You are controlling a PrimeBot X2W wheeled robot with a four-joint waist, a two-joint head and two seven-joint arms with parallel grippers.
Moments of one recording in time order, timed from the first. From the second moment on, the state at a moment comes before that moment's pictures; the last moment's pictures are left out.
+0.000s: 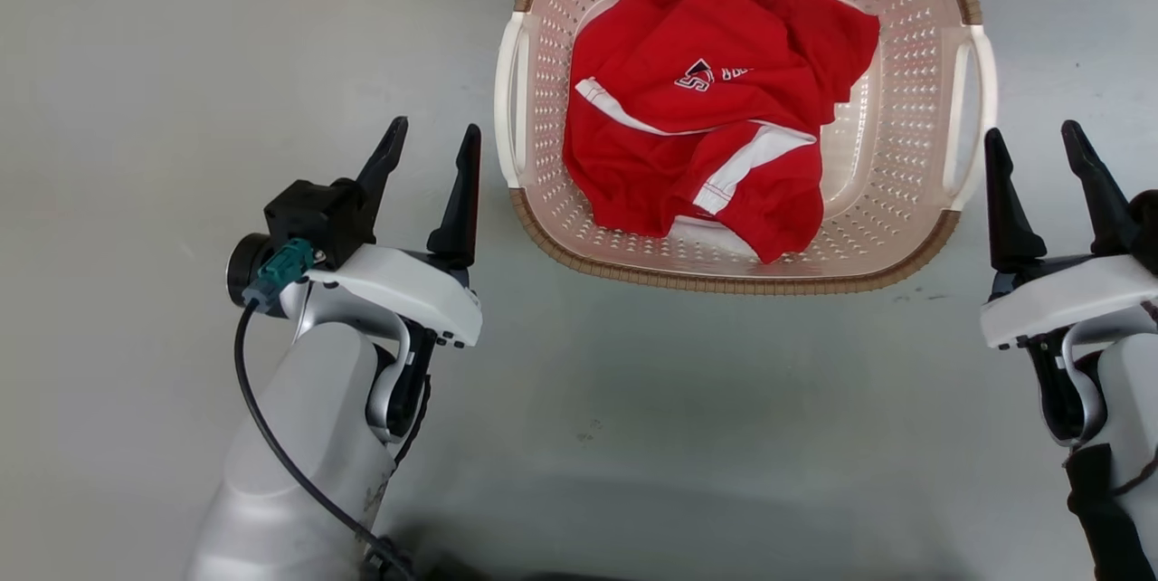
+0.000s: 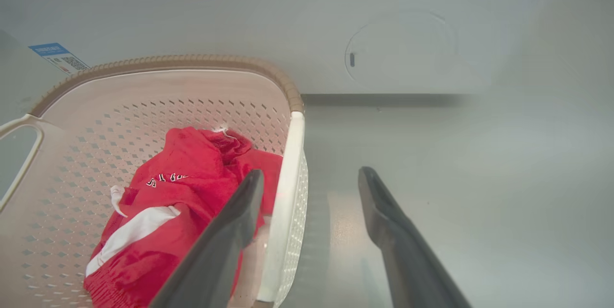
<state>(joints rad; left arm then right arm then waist) -0.63 0.08 -0.37 0.55 -0.43 -0.05 -0.25 -0.43 -0.05 0.08 0.38 0.29 0.13 -0.24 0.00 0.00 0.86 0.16</state>
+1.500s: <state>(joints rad) -1.03 0.03 -0.58 1.05 -0.58 -0.13 -0.26 -0.73 -0.06 0.30 0.64 0.45 0.13 -0.25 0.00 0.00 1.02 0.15</state>
